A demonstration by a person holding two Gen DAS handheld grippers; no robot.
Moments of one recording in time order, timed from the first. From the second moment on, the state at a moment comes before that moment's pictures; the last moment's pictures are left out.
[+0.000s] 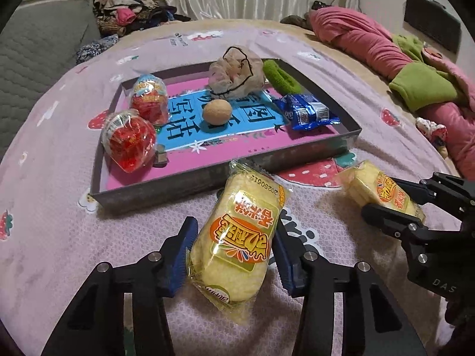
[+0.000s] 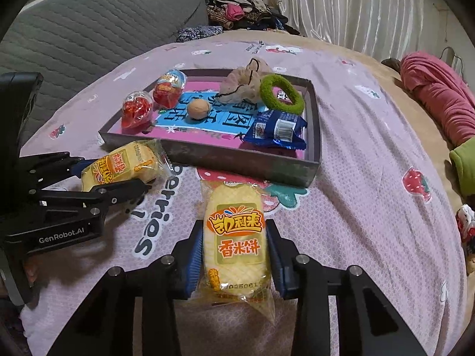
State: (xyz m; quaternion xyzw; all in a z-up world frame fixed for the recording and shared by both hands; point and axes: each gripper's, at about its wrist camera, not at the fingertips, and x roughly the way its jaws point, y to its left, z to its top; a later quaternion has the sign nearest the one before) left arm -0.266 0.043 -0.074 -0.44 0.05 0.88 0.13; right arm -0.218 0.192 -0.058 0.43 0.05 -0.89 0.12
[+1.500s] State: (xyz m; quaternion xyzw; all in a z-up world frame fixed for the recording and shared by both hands) left arm -0.368 0.025 -0.003 -0.38 0.02 0.92 0.10; right arm -0.312 0.165 0.038 0.34 0.05 -0.93 0.14
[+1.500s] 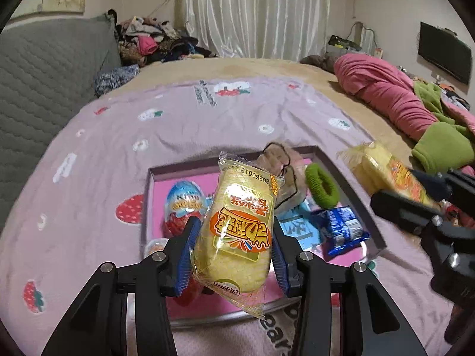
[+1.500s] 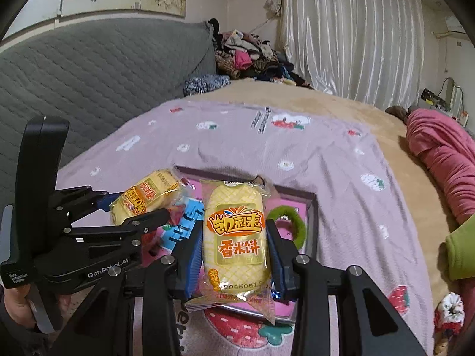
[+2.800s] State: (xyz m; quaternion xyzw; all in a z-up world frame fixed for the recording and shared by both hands) left arm -0.391 0.026 -0.074 -0.41 0.02 0.91 0.10; right arm -0.349 0.156 -0.067 0.39 0.07 -0.91 0.13
